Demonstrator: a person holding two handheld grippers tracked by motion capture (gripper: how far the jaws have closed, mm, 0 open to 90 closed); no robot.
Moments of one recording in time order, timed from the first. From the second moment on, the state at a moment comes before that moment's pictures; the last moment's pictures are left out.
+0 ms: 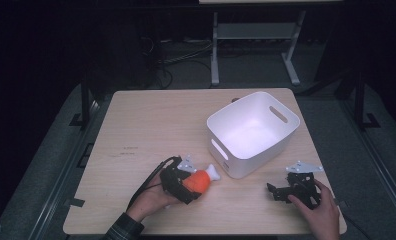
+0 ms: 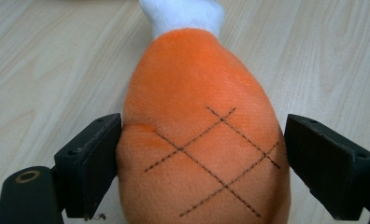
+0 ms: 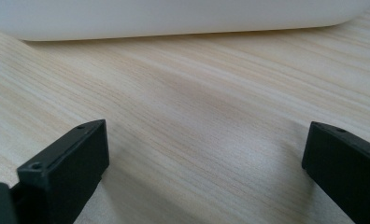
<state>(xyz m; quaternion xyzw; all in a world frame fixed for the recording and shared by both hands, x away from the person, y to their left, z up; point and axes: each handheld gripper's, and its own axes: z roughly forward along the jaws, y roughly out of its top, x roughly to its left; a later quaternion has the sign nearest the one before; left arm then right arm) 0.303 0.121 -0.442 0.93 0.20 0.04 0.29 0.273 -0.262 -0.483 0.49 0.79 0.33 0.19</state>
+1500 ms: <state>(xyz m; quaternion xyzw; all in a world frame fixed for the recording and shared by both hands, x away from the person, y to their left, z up) 0.313 0.137 -0.438 0.93 0.21 0.02 0.29 0.273 -0.262 -0.483 0.49 0.79 0.33 0.19</state>
